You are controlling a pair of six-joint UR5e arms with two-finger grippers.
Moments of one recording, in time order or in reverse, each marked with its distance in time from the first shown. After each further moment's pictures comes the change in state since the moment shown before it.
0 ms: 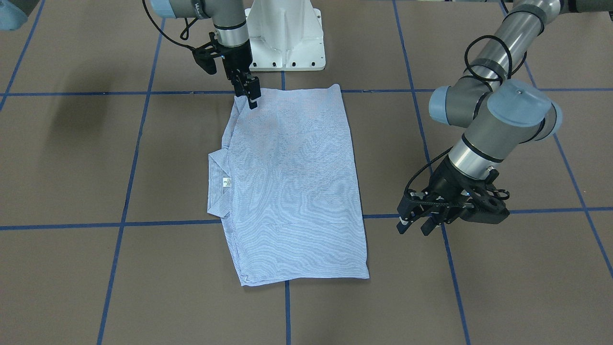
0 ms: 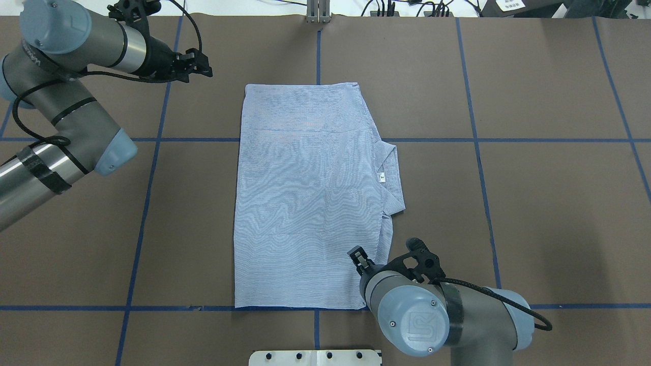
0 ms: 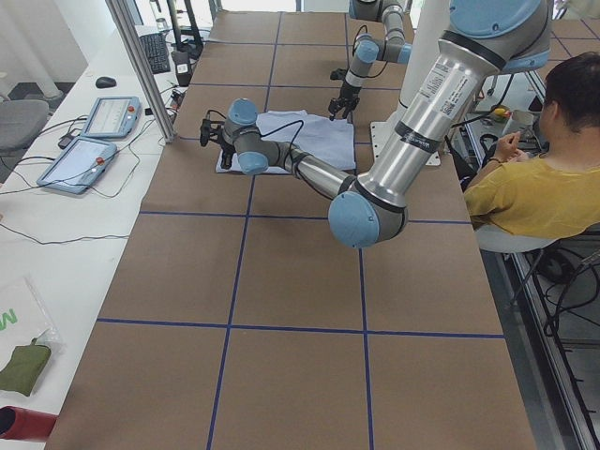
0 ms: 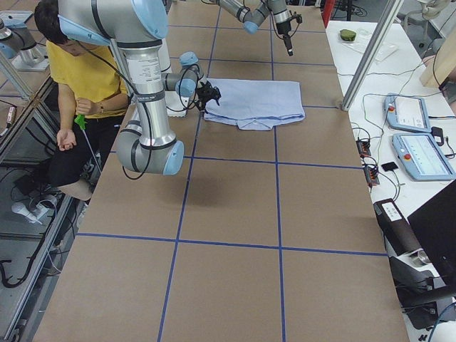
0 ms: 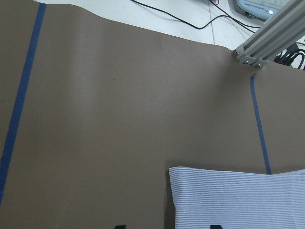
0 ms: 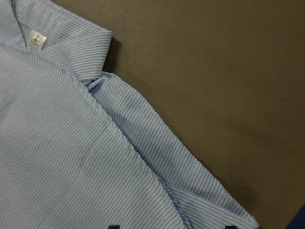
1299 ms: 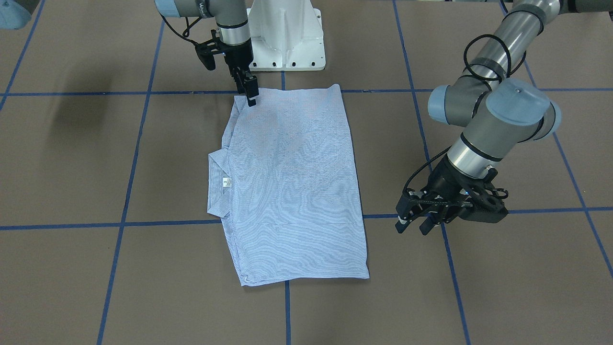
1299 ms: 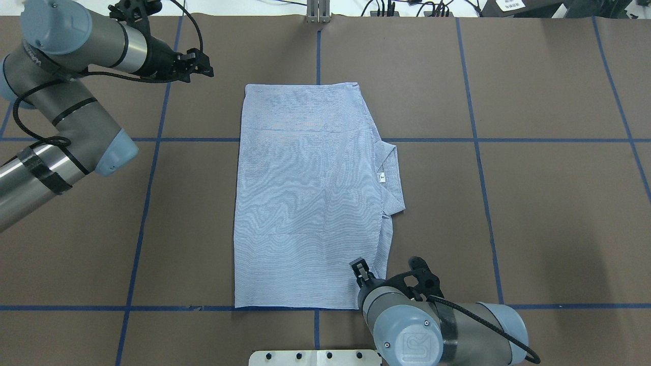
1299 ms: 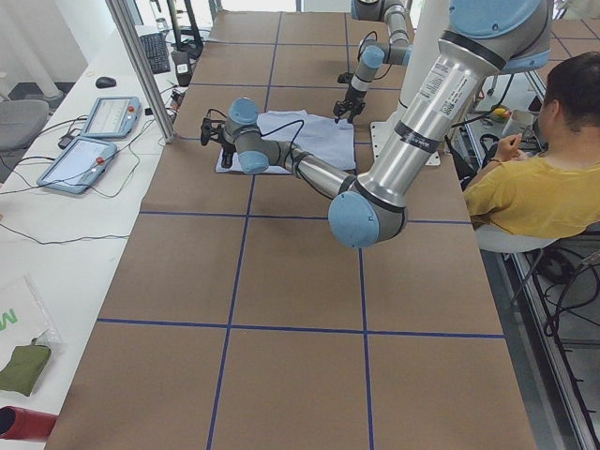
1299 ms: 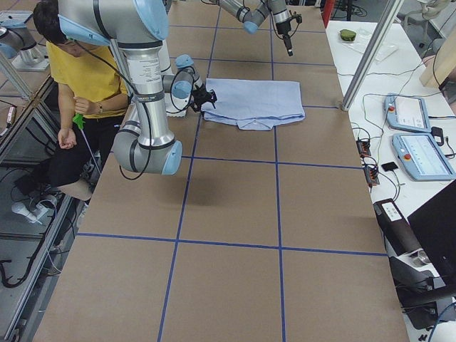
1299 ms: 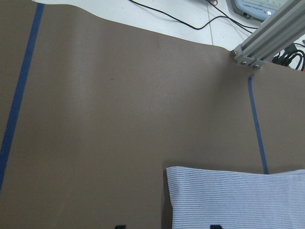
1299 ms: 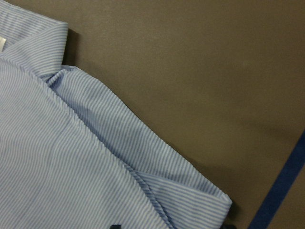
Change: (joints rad) left arm 0.002 -0.001 -0.005 0.000 0.002 -0.001; right arm -0.042 0.002 -0.020 0.001 -0.037 0.134
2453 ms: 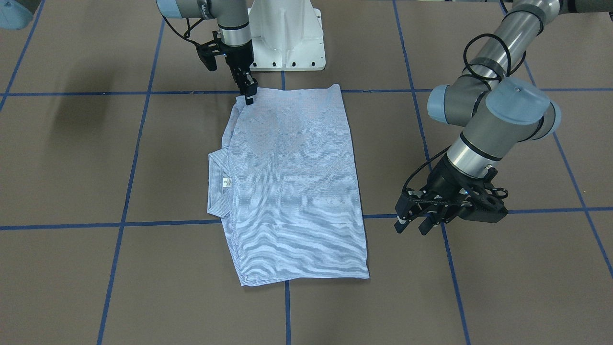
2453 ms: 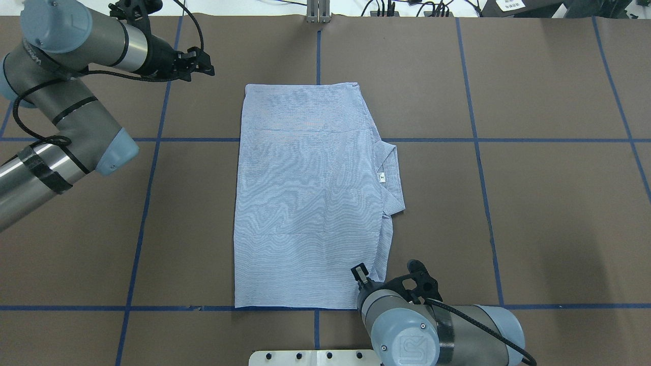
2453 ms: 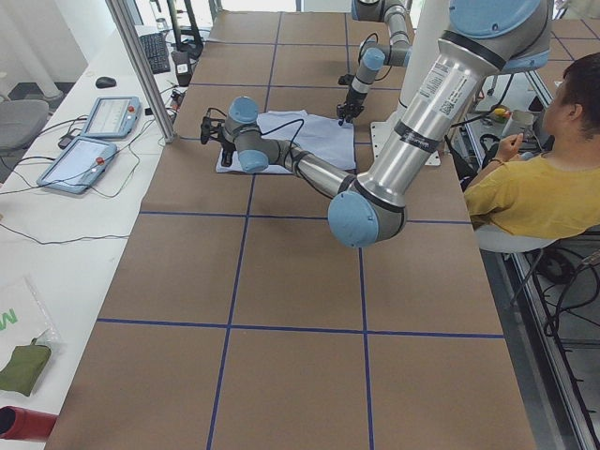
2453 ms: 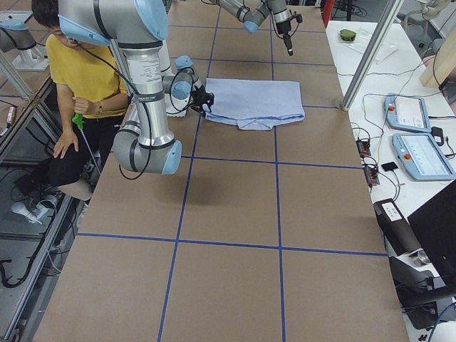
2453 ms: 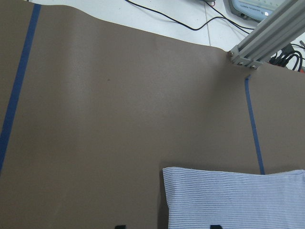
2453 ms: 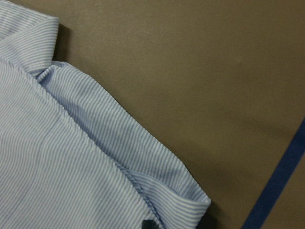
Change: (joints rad) left arm -0.001 -0.002 -0.004 0.000 0.000 -0.003; right arm -0.008 0.003 -0.011 -0.001 0.000 0.008
